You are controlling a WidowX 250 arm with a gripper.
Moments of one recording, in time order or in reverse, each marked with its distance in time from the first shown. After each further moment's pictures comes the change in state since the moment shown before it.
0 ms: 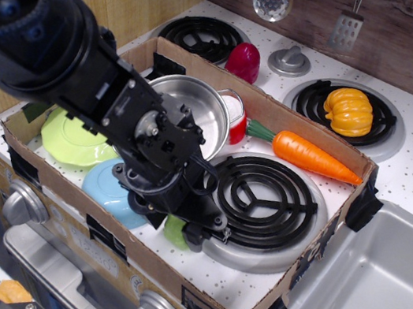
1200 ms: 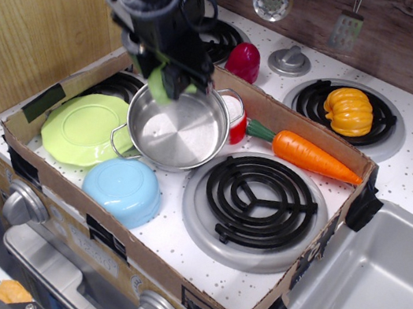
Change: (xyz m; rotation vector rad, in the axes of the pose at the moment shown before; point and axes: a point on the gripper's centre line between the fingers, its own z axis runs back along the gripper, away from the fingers) arm 0.097 0.060 0.070 0.191 -0.086 -0.200
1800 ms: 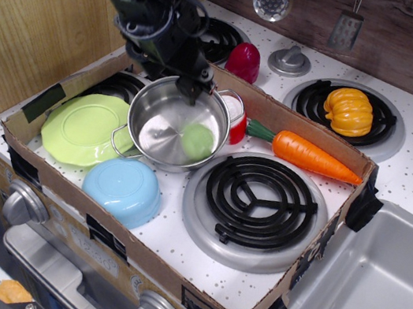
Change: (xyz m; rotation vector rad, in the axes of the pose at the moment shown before) arm 0.008 0.000 -0.040 -0.061 -0.105 0.071
